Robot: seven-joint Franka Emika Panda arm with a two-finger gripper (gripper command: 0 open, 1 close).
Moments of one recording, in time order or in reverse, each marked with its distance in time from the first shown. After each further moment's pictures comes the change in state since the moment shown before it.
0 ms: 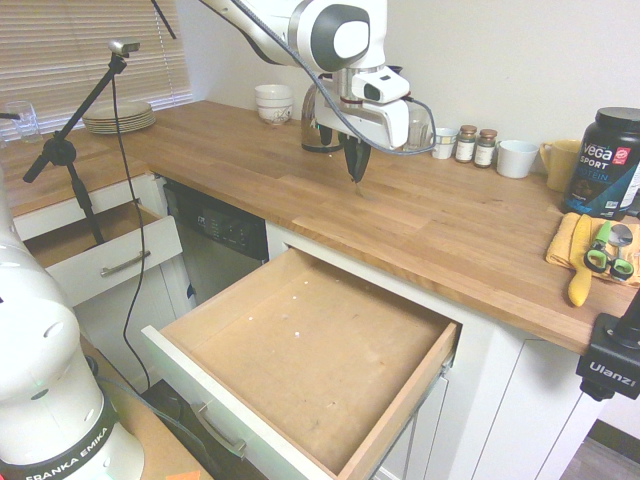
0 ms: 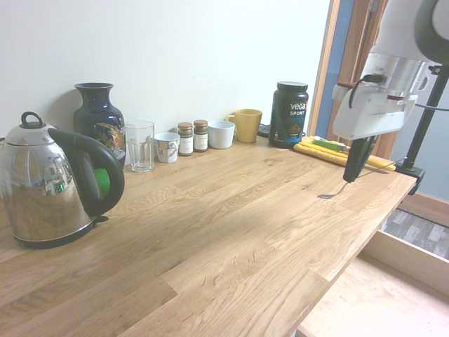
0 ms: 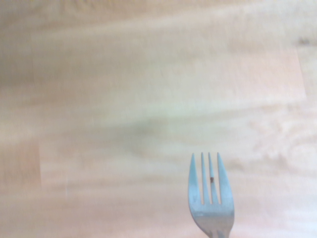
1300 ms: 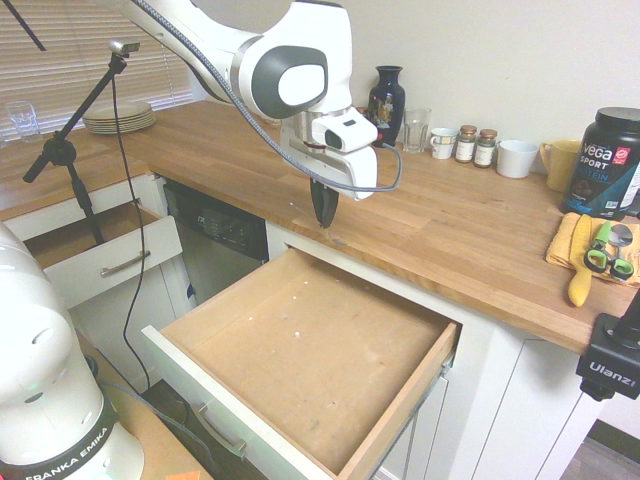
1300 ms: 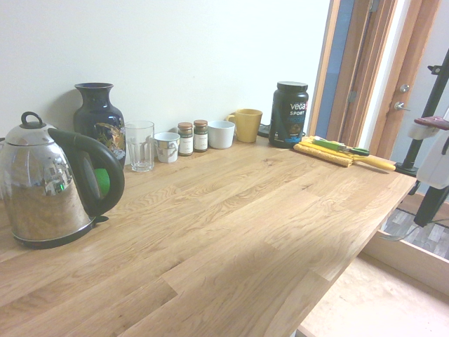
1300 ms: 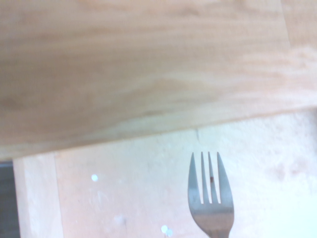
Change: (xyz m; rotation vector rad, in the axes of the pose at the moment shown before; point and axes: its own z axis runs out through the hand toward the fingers) arm -0.056 0.109 0.032 -0.012 -0.018 0.026
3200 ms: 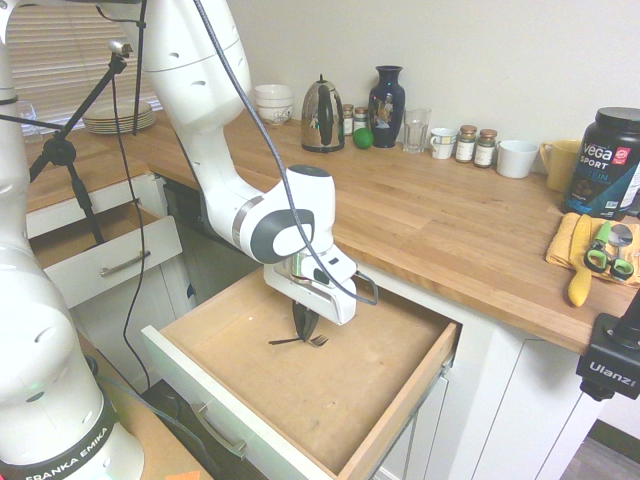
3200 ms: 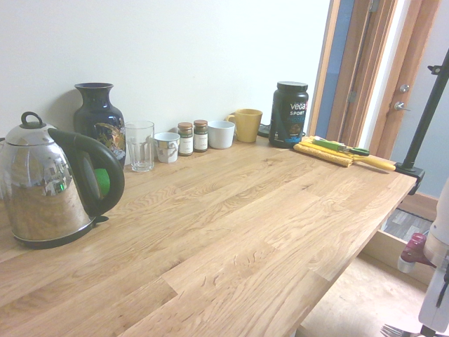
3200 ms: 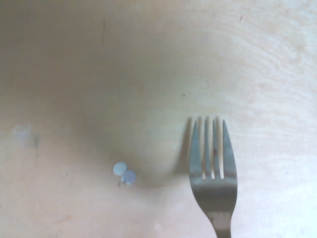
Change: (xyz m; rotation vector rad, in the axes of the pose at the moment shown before) arm -0.031 0.052 0.221 -0.158 -0.072 -0.161
